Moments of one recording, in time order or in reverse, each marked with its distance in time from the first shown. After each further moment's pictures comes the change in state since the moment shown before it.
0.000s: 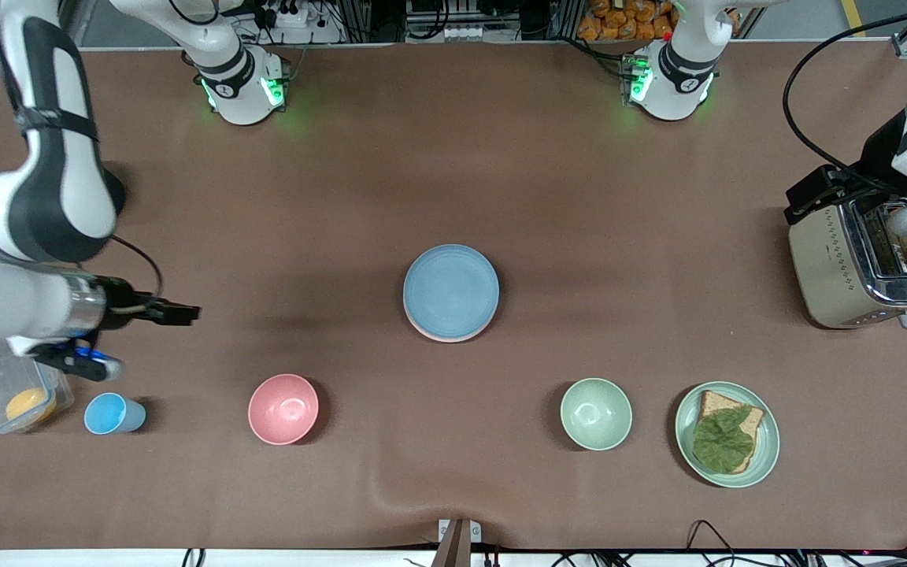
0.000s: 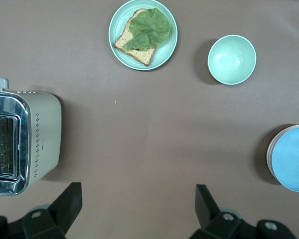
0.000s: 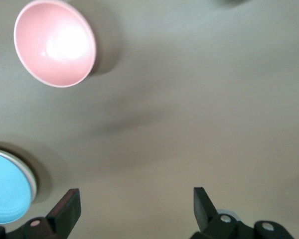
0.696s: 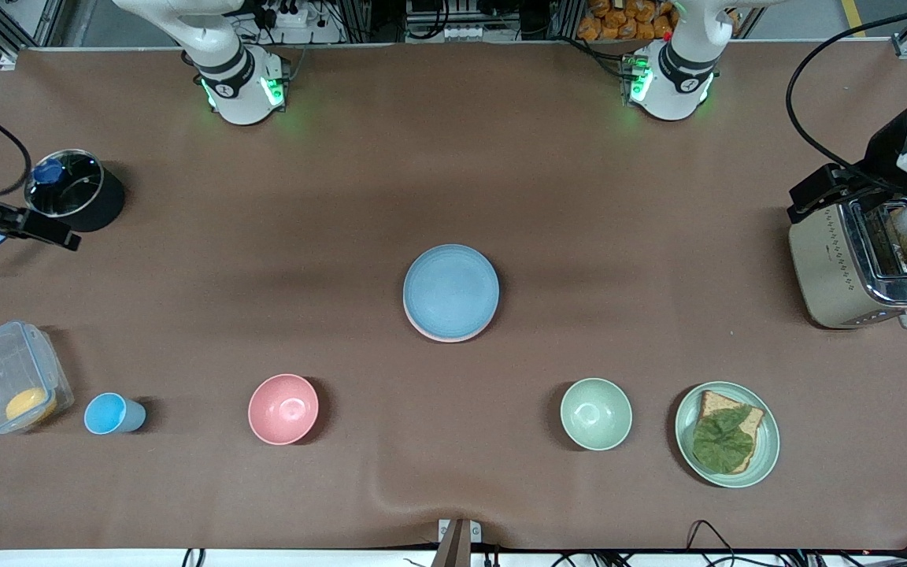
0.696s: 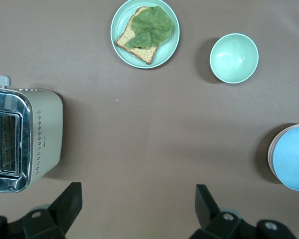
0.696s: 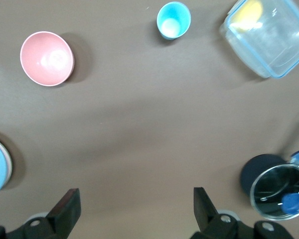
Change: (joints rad) left arm 0.002 -0.001 0.003 0.003 0.002 -0.014 0.000; right arm -0.082 -0.320 0.000 -0.099 -0.130 -0.063 -0.150
